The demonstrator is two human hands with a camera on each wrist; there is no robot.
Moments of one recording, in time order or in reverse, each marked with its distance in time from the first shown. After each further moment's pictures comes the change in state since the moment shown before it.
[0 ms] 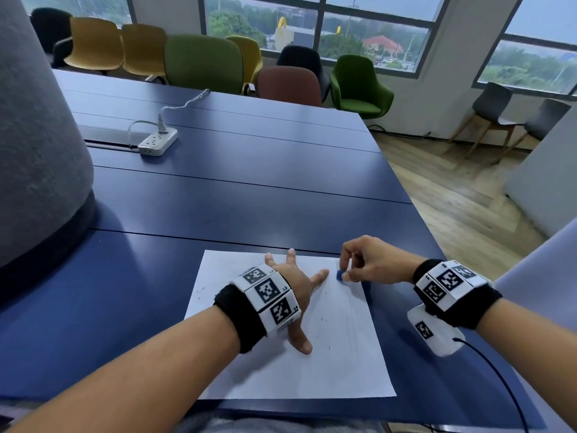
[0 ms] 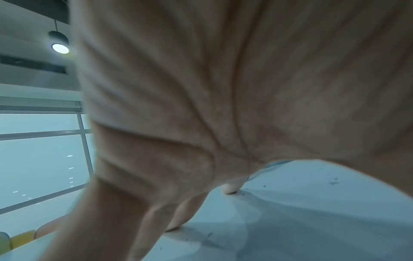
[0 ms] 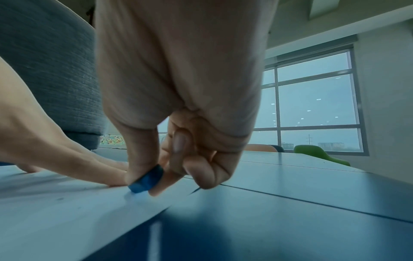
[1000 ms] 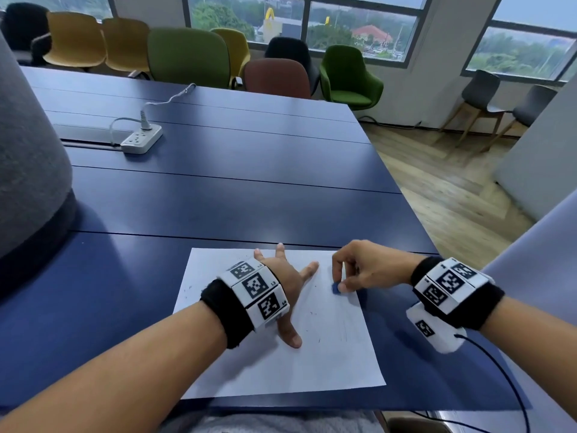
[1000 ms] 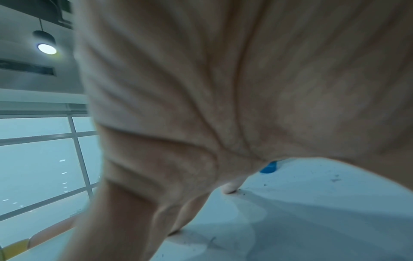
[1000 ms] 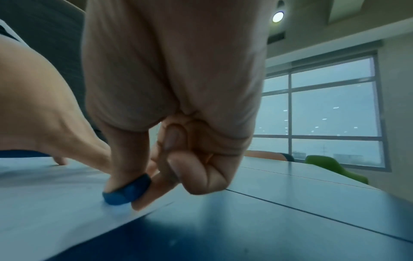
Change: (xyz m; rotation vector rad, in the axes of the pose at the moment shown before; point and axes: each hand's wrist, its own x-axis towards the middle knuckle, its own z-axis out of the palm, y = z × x) left_hand 0.007 0.004 -0.001 0.024 -0.012 -0.023; right_hand -0.021 -0.004 0.003 -0.061 -0.120 -0.038
